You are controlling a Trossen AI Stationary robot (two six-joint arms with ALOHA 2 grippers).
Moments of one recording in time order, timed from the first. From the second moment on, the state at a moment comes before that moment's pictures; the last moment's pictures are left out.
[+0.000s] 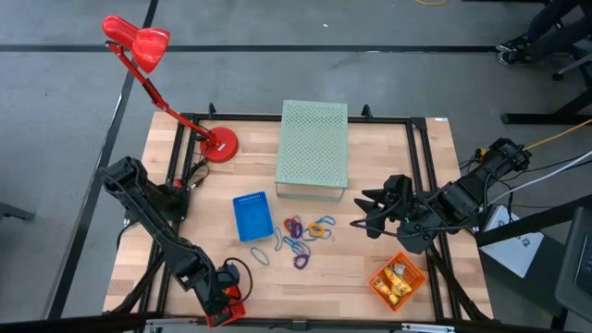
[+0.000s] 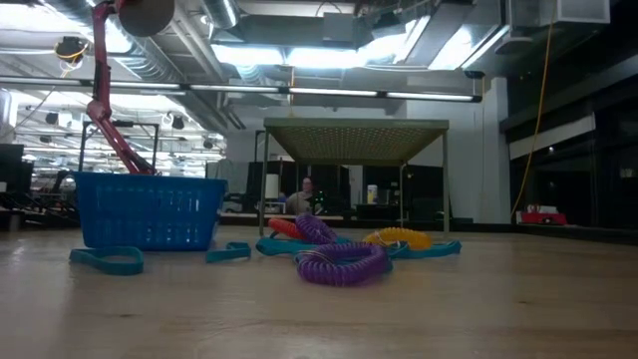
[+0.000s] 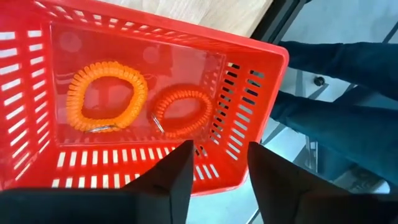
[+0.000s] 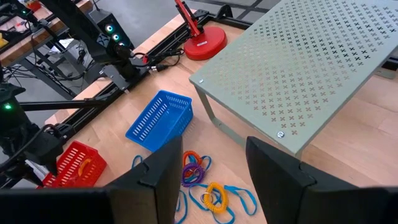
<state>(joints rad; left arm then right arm) -0.85 1.63 1.14 -0.56 0.15 -1.49 0.69 1.28 1.36 -1.05 0.92 1.28</state>
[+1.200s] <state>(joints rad) -0.41 1.25 1.25 -0.51 -0.27 -0.86 0.73 1.29 1.36 -0.31 0.86 0.56</state>
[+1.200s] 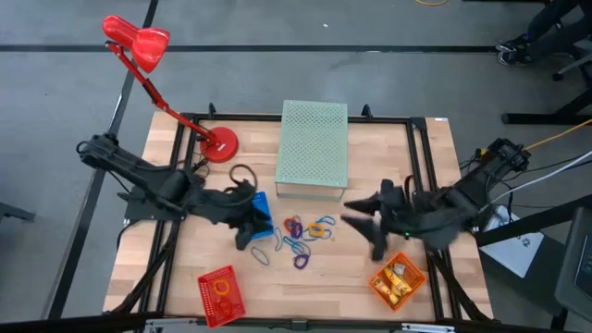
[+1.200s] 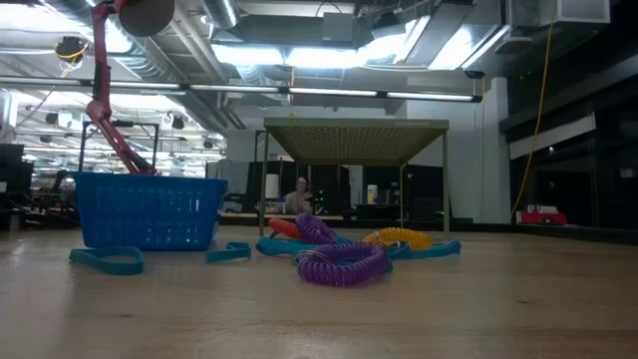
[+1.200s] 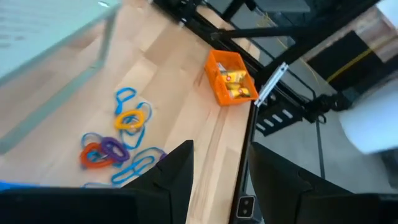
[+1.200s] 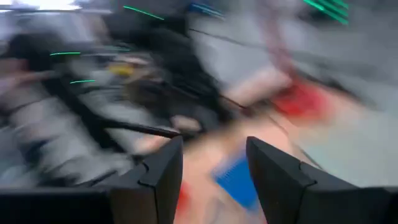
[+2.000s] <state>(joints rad) -0.29 1.65 1.25 -0.26 -0.02 -0.75 0.79 0.74 1.03 -0.04 0.40 0.01</state>
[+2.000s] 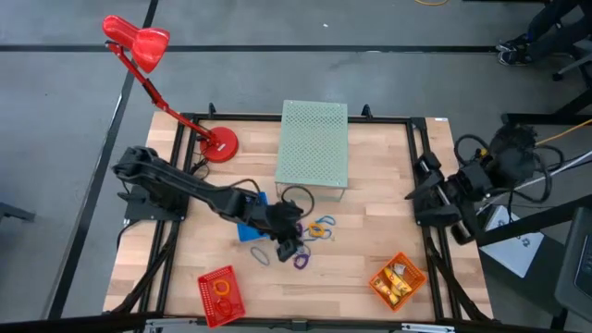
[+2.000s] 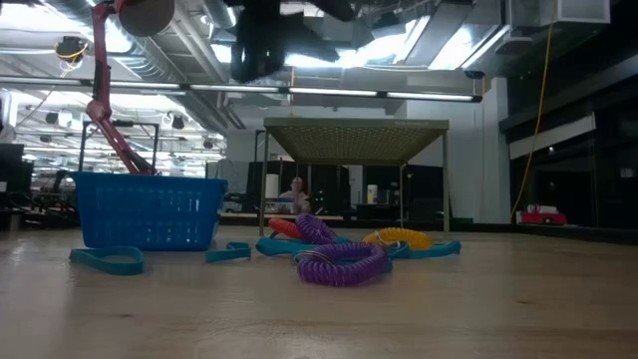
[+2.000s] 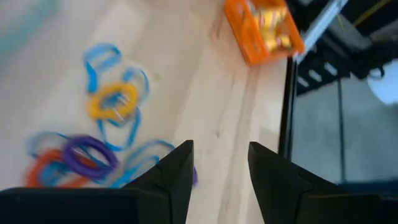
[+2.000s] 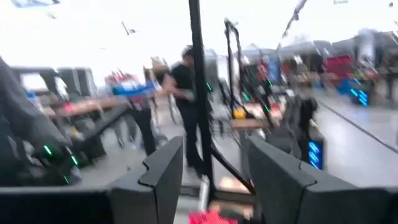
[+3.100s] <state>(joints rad) -0.32 2.00 1.43 -0.20 0.09 -0.74 0.82 0.00 0.25 0.07 0.00 0.04</state>
